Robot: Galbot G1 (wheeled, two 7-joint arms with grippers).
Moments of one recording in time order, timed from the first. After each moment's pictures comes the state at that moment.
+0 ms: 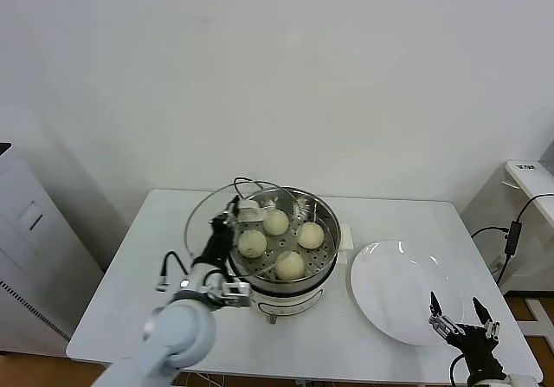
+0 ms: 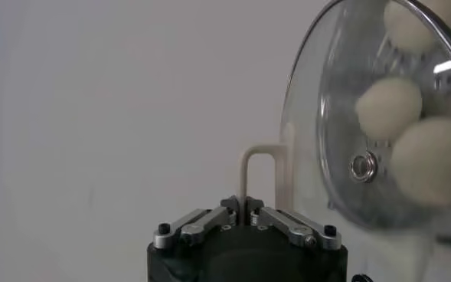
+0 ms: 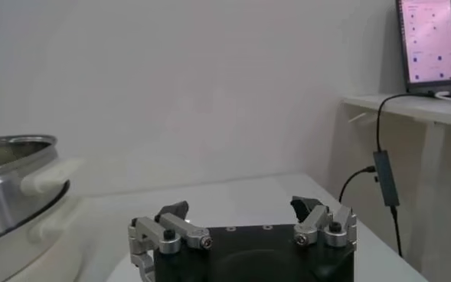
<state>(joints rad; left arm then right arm) 0.94 -1.09 0.09 -2.03 1.12 0.56 0.18 -1.81 1.24 0.82 2.05 0.52 0.04 0.09</state>
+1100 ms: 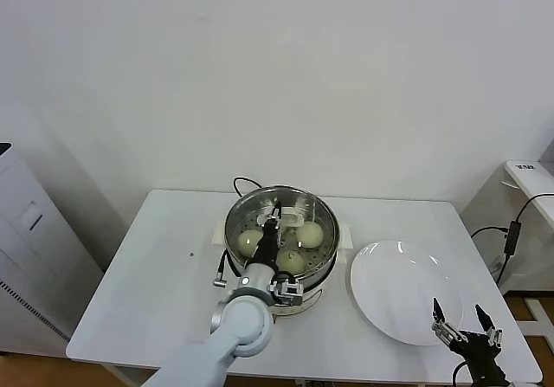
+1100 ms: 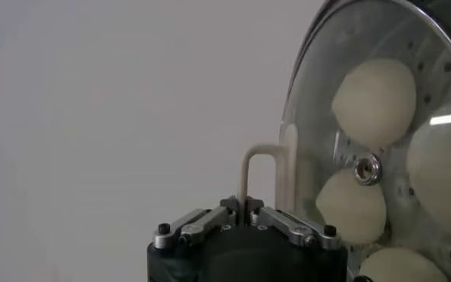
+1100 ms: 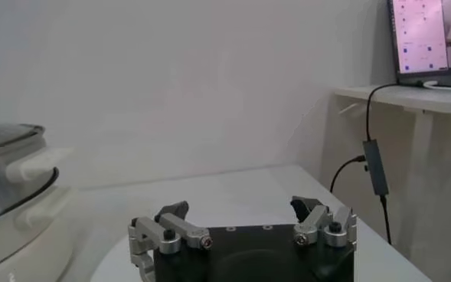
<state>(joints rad) 0.81 -1.26 0.28 -1.79 1.28 0.65 0.19 -1.82 1.25 0.84 2.02 0.52 0.06 0.06</state>
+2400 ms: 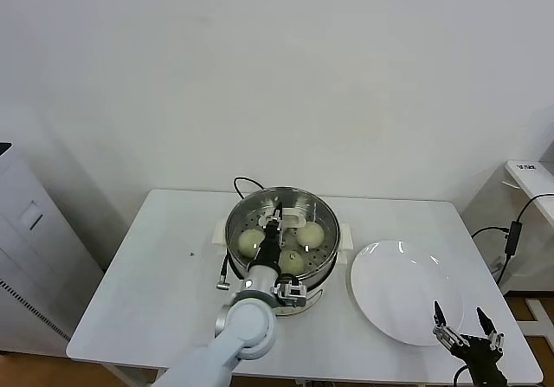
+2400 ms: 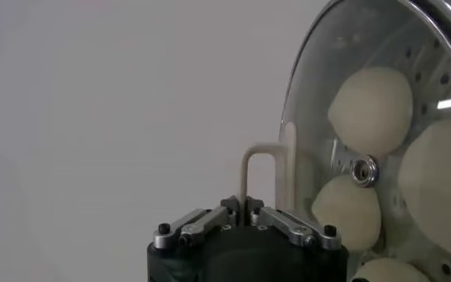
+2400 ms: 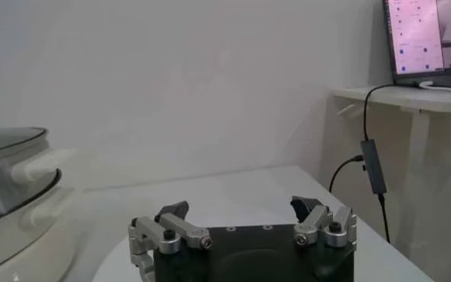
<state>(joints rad) 0.82 -1.29 0.28 -1.78 1.31 0.65 0.17 -1.84 1.27 0.84 2.03 0.52 0.08 0.04</state>
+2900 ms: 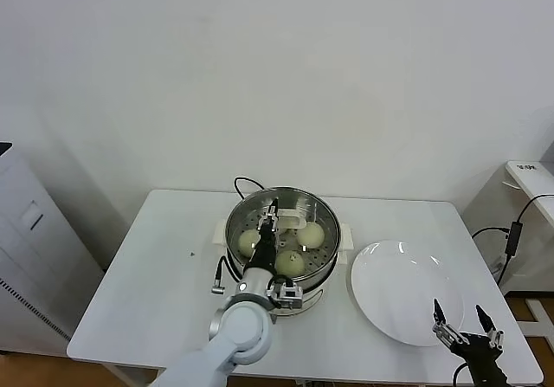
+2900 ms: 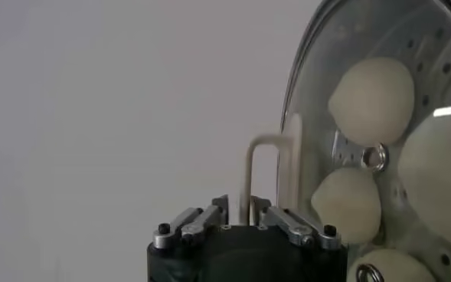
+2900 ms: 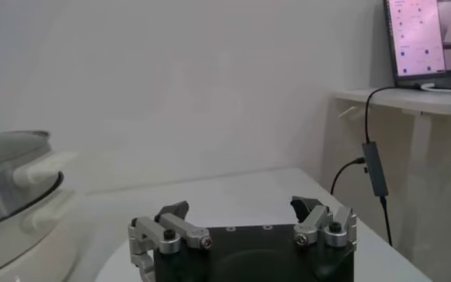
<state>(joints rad) 0.85 -1.26 0.27 -1.84 1.24 0.67 0.14 -1.83 1.26 0.84 2.03 0.52 0.08 0.04</state>
